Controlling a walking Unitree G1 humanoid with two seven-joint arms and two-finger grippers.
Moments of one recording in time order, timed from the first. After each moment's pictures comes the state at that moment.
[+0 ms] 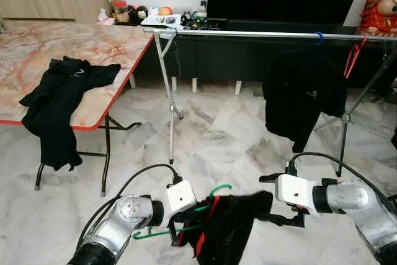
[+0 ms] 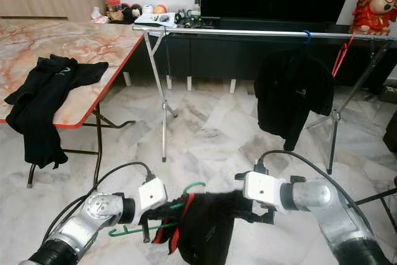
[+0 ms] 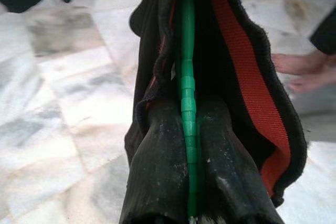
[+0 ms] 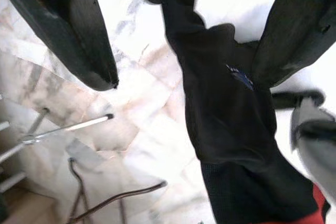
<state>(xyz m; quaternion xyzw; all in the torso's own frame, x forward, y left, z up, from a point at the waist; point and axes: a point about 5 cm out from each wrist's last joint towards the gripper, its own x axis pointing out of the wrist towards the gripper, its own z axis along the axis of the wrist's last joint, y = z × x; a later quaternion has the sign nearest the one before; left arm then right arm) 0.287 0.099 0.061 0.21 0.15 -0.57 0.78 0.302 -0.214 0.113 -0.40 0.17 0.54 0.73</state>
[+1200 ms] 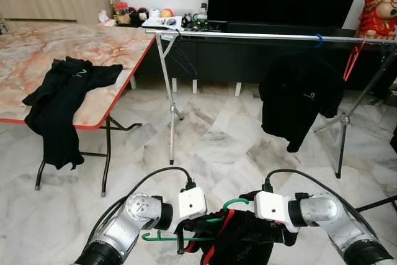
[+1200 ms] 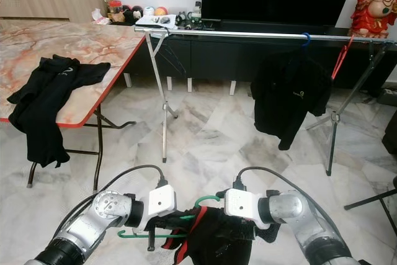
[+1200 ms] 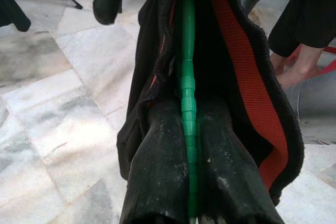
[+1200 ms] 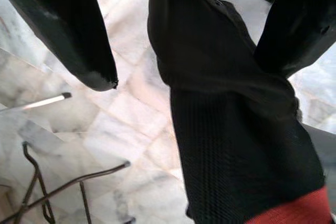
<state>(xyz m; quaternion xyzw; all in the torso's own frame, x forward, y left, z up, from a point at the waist) 0.282 0.083 0.072 0.20 0.13 -0.63 0.74 0.297 -0.181 0.066 -0.33 0.18 0.59 0.71</state>
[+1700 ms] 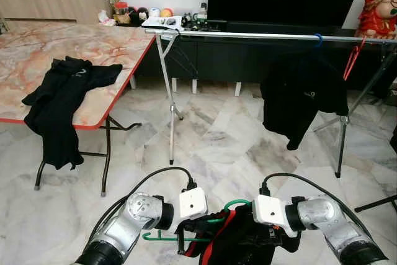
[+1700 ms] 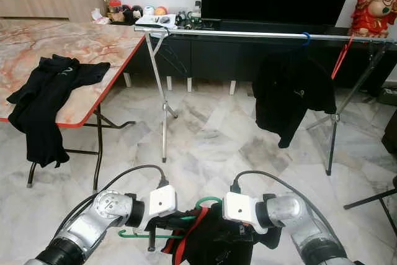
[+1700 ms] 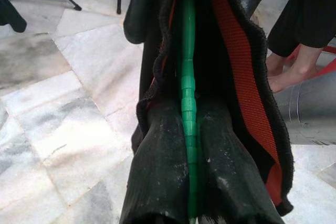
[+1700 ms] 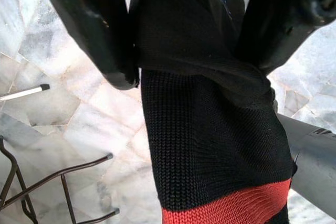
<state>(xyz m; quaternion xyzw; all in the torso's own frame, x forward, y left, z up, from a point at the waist) 0.283 0.081 0.074 0.20 0.13 -0.64 0.73 0.294 -0.179 0.064 -0.30 0.19 0.62 0.70</state>
